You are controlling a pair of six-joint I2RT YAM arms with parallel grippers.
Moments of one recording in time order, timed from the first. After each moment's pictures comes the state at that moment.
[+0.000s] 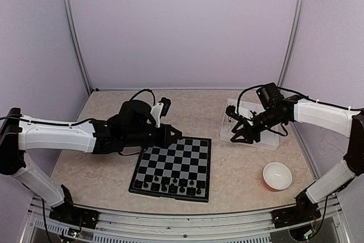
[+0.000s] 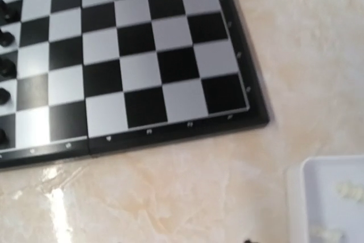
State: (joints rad) left arm -0.97 1.50 0.94 0.10 0.01 -0.55; right arm 0.43 1.45 1.02 -0.56 -0.57 -0.71
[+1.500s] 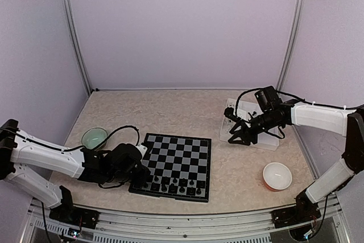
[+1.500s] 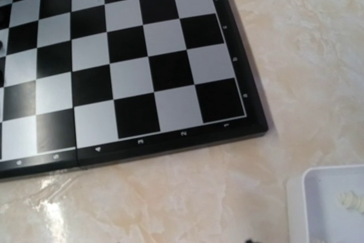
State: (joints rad) left arm -1.09 1.34 0.55 -0.09 -0.26 -0.47; right arm 0.42 1.48 0.97 -0.45 -0.58 -0.68
